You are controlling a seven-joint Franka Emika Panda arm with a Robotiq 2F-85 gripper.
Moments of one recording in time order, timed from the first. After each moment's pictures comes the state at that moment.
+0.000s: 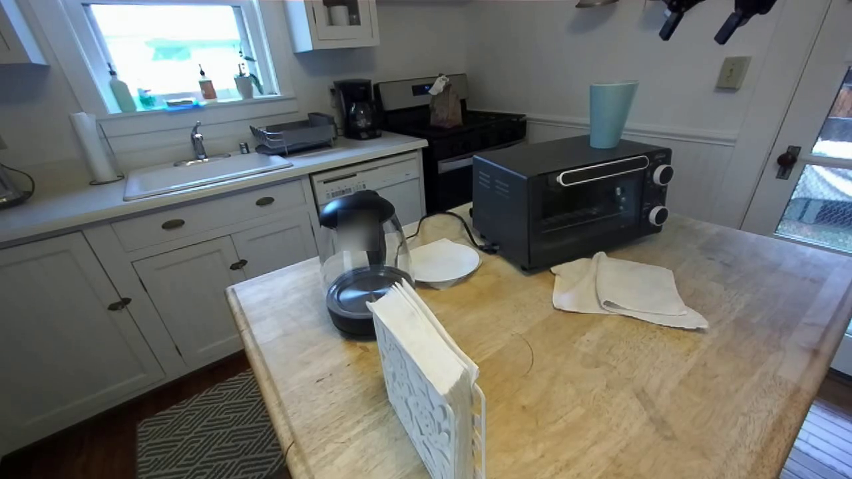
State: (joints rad) arm -0.34 -0.27 -0.11 -2.19 -0.04 2.41 0.25
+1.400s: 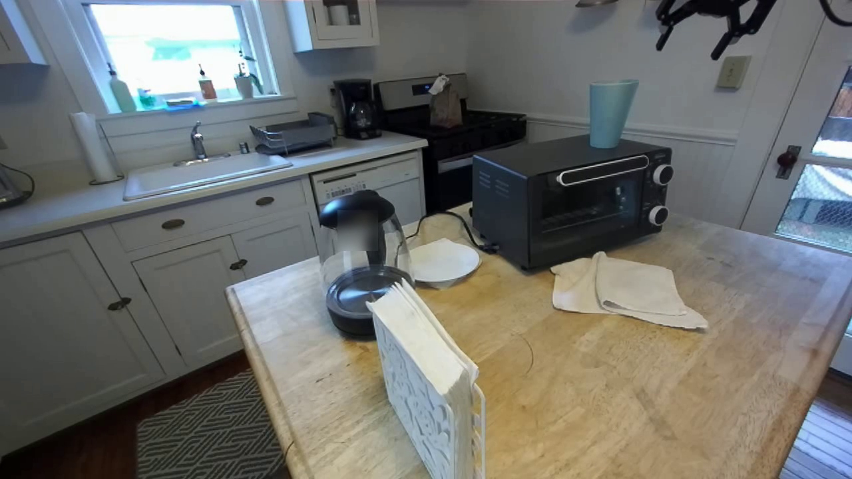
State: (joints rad) arm -0.32 -0.05 -0.23 -1.96 0.04 2.34 0.41
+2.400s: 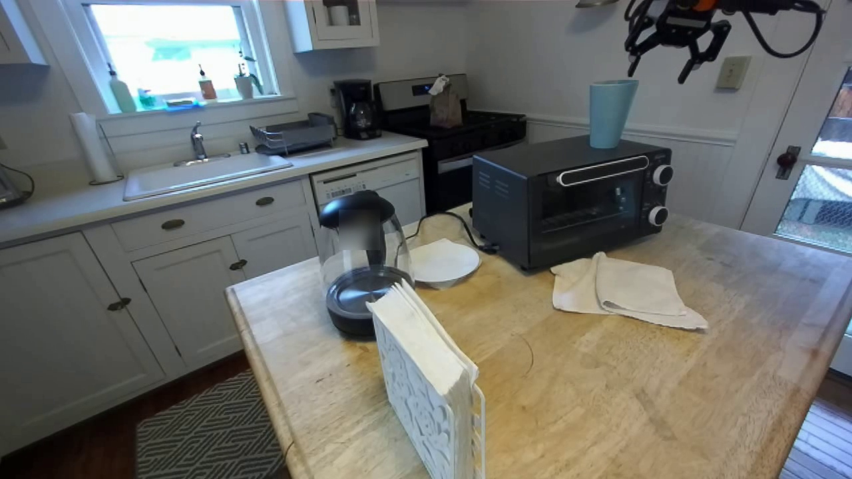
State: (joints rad) arm -0.30 0.15 -0.24 -1.80 0.04 2.36 0.45
